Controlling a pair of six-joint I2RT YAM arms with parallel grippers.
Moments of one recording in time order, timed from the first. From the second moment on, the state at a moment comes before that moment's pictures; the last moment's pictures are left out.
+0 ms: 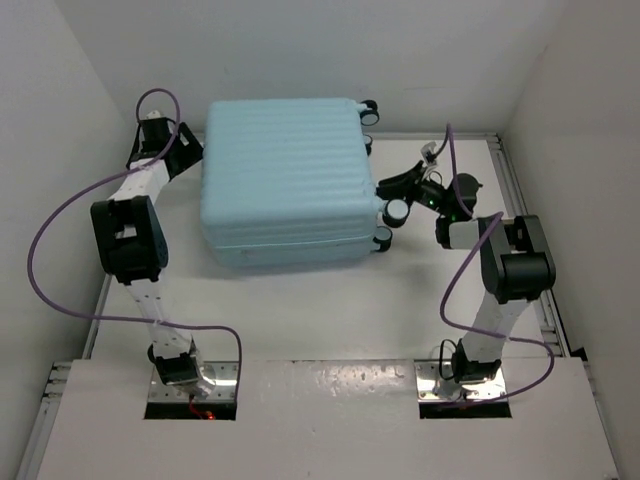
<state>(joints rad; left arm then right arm) 0.18 1.99 1.58 -0.22 0.00 -0.46 0.03 1.91 0.85 1.18 -0.96 0.44</state>
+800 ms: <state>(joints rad) 0.22 1.84 1.82 -0.19 -0.11 -0.28 0.31 1.33 0.33 1.06 -0.97 0.19</state>
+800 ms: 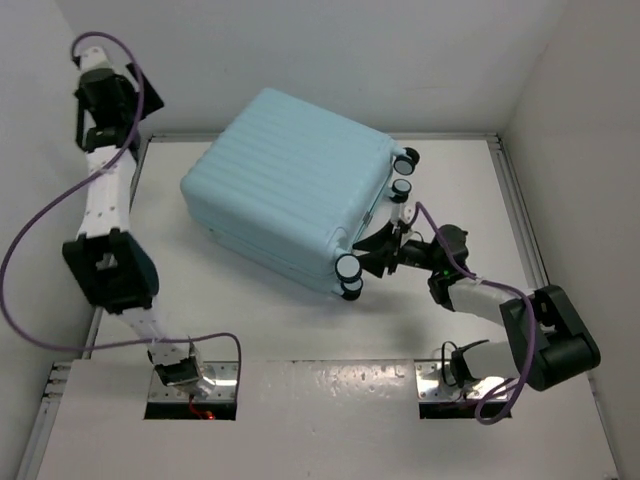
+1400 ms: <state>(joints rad) 0.51 1.37 1.08 -0.73 -0.04 -0.38 0.68 1.55 0.57 1.07 -0.91 0.14</state>
